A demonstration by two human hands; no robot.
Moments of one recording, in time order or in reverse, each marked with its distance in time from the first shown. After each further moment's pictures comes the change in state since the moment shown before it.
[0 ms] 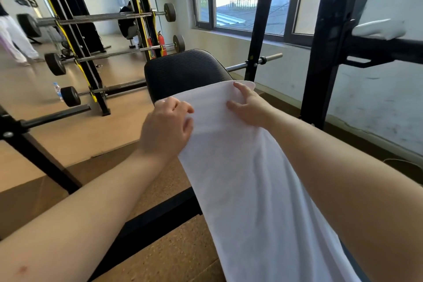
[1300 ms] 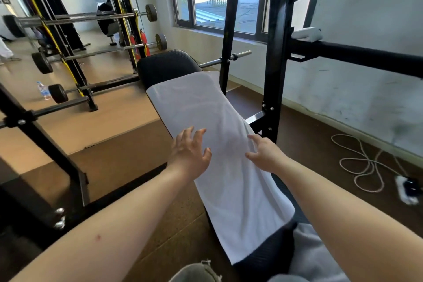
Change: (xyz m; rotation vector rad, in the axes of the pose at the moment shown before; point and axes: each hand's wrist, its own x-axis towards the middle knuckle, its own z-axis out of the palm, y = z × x) left_hand -0.129 0.136 -0.066 -0.167 -0.554 -0.183; right_hand -0.263 0.066 -0.035 -0.223 -0.125 0.280
